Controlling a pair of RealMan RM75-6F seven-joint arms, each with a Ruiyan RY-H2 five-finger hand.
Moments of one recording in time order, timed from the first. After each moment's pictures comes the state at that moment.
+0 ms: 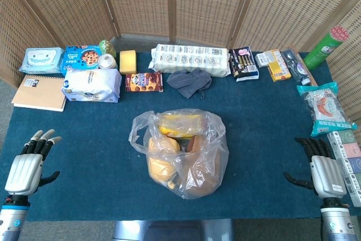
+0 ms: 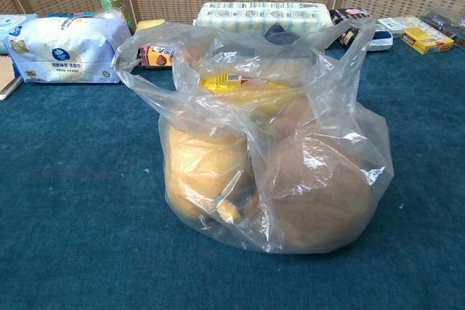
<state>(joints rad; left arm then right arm) -0.09 -1.16 -0.02 -1.86 1.48 1.45 0.25 0.09 -1.05 0.08 -1.94 -1.35 1.40 -0.12</state>
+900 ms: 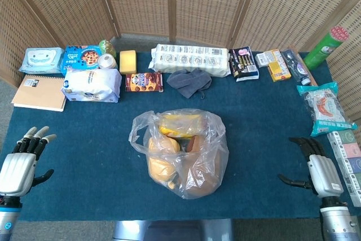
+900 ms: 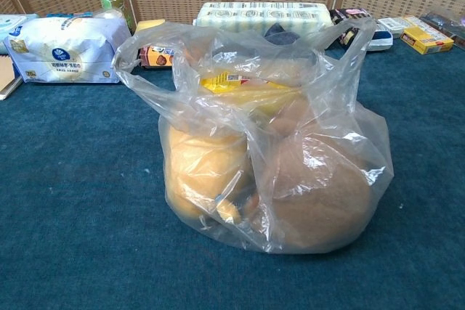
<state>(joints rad) -0.09 -1.08 -0.02 -1.89 1.54 1.49 0.24 0.12 -1.00 0.07 -1.95 -1.41 1.33 0.13</state>
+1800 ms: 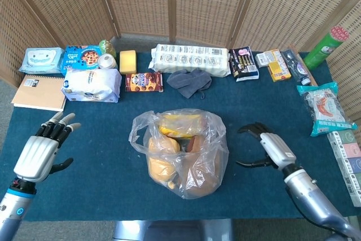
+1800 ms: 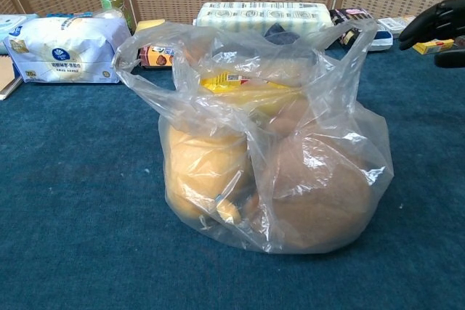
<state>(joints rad) -0.23 -0.99 -0.08 -2.04 1.54 1.35 0.31 0.45 -1.00 0.17 -1.92 -1.35 0.93 0.32</state>
